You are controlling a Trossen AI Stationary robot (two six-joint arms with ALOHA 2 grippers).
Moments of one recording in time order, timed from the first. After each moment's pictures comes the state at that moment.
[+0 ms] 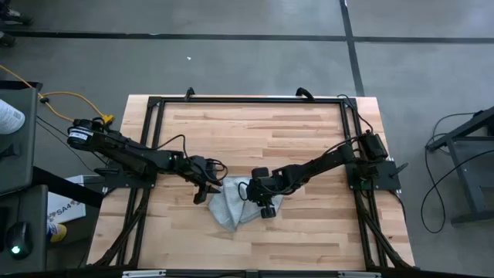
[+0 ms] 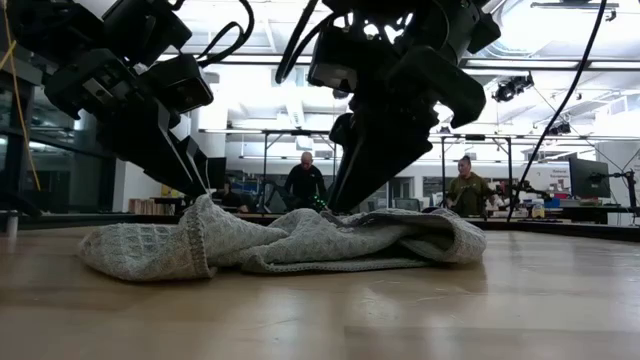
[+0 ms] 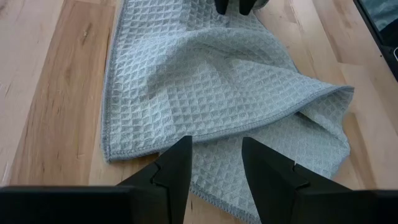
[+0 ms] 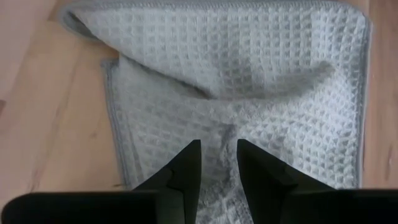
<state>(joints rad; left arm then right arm) -0.12 1.32 0.45 0.23 0.15 -0.24 0.22 1.92 1.22 -0.29 0.00 0.05</state>
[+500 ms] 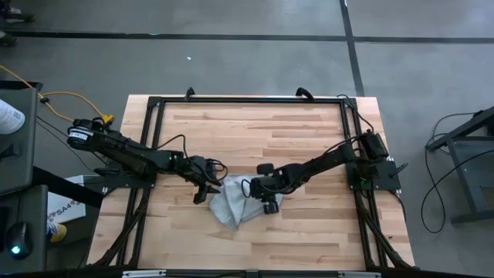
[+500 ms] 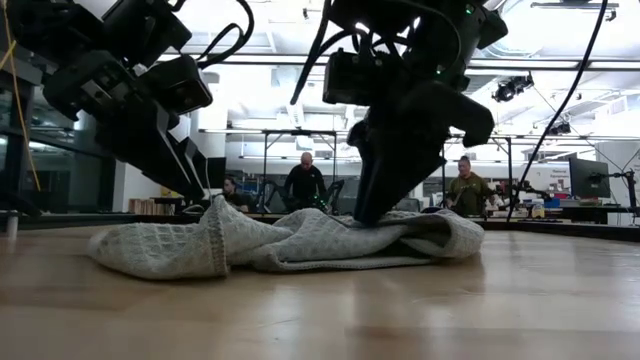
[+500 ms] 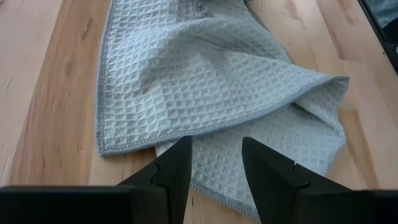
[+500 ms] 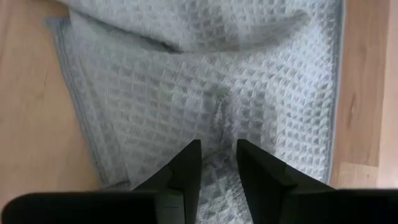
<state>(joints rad) -0.12 1.32 0.45 0.22 0.15 -0.24 0.22 1.92 1.22 -0.41 0.09 0.06</state>
